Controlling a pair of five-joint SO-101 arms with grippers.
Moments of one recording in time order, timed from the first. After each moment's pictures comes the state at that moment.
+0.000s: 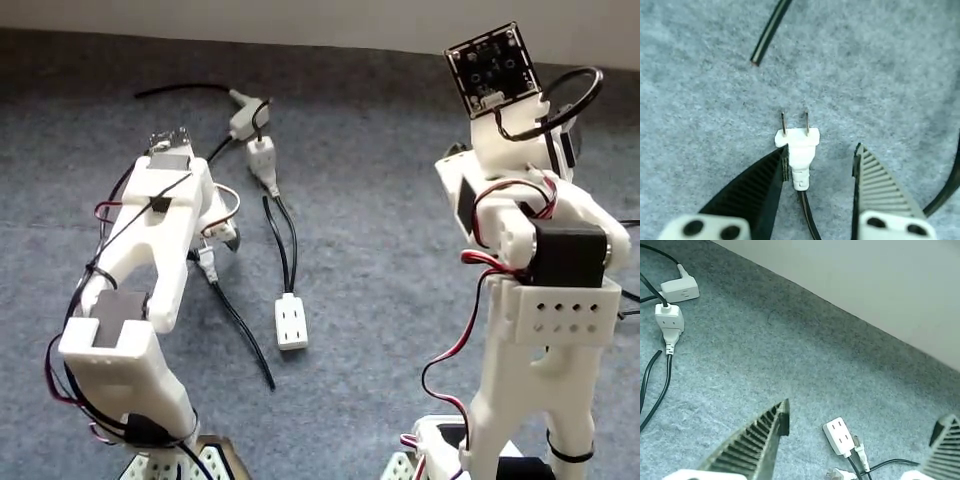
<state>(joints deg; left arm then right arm) -4.6 16.7 9.5 71.0 24.2 -5.3 -27.3 -6.5 77.8 27.2</state>
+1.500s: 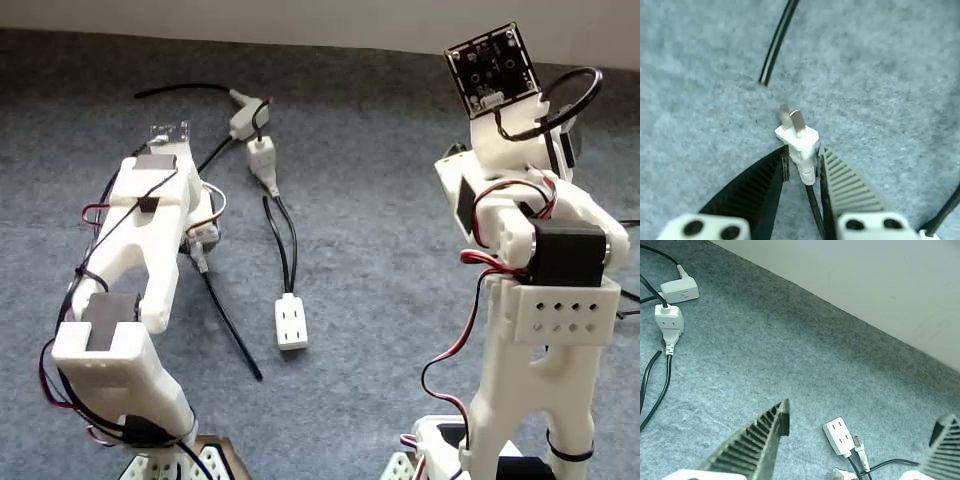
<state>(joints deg) -7.4 15.3 10.0 69.2 13.1 -5.4 -27.3 -6.2 77.8 27.2</state>
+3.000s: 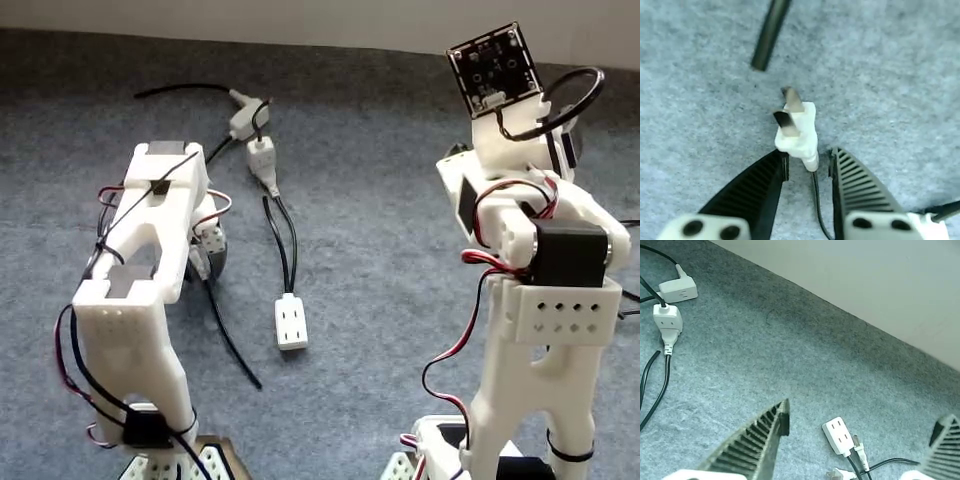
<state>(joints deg) -7.1 32.7 -7.1 88.6 18.9 -5.1 -27.3 -6.2 77.8 27.2</state>
